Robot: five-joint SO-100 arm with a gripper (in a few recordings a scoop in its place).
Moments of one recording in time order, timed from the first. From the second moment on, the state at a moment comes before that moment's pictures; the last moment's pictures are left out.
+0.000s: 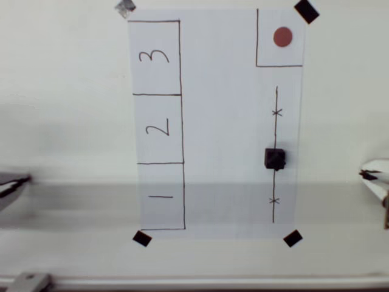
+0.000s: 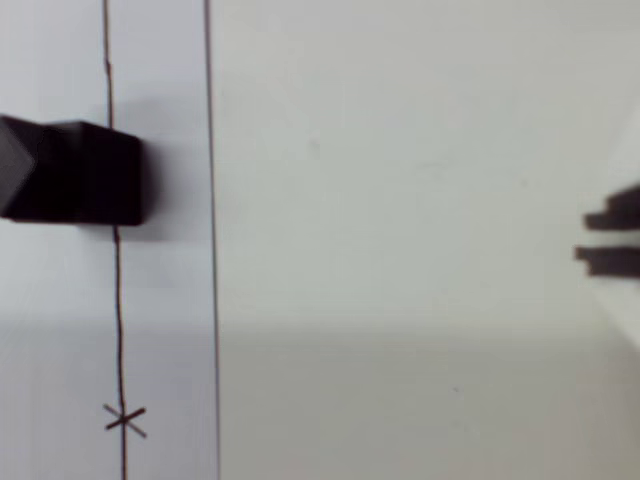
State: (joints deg) arm 1.0 185.1 177.4 75.6 -1.1
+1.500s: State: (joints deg) arm 0.3 129.3 142.2 62.4 -0.4
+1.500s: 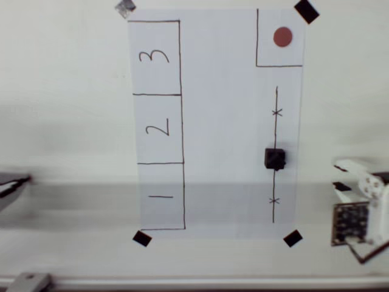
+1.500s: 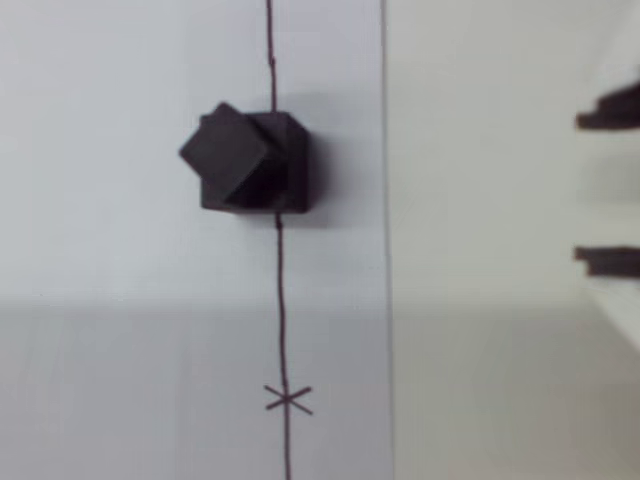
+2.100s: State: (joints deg) arm 0.3 101.9 122.6 58.5 -4.2
